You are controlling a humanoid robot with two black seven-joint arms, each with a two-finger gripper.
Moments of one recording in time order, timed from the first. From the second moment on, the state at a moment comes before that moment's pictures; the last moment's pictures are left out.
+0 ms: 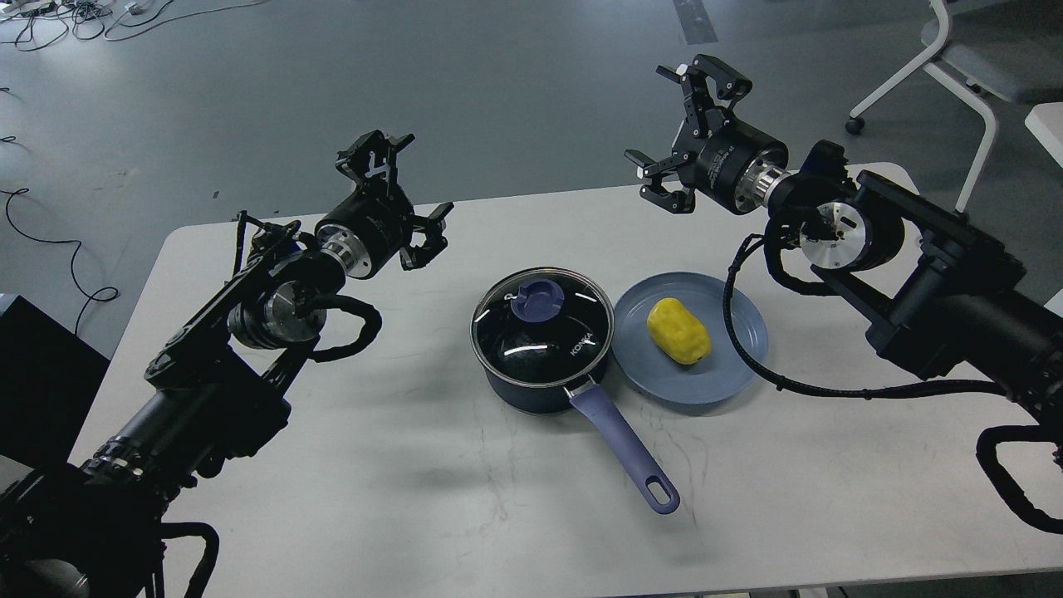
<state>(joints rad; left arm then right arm) -0.79 0.20 -0.82 -0.81 0.18 -0.14 0.00 0.83 -0.24 0.75 0.94 -0.08 0.11 0.00</state>
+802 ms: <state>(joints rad) -0.78 0.19 -0.82 -0.81 0.18 -0.14 0.00 0.81 -0.27 0.72 0.95 -0.09 0.16 0.05</state>
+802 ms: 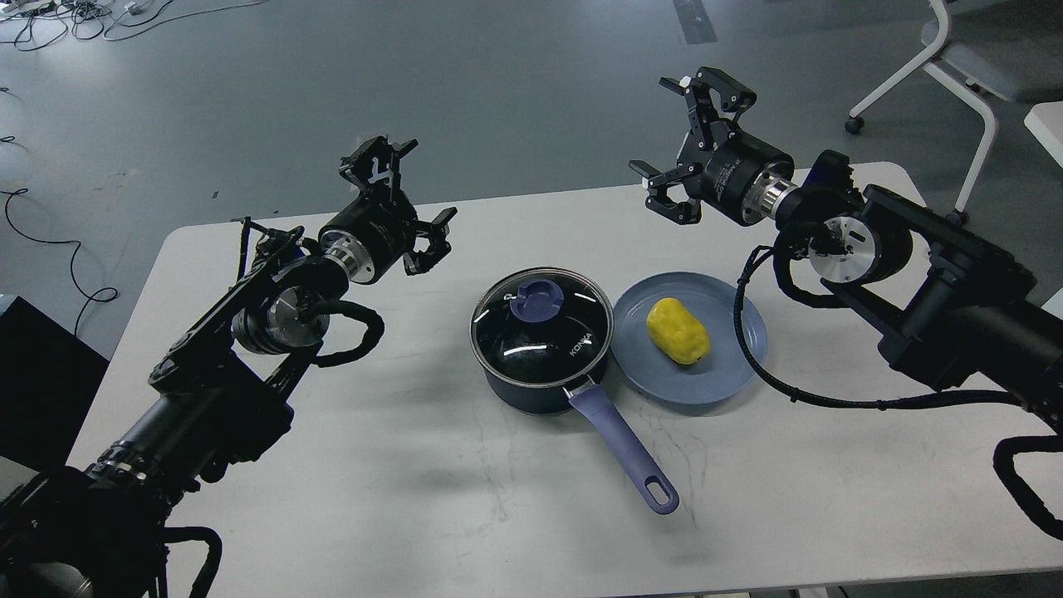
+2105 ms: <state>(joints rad) -0.76 0.23 -0.82 -0.93 0.41 -0.03 -0.01 0.75 -0.42 0.75 1.02 -0.09 0.23 0.13</state>
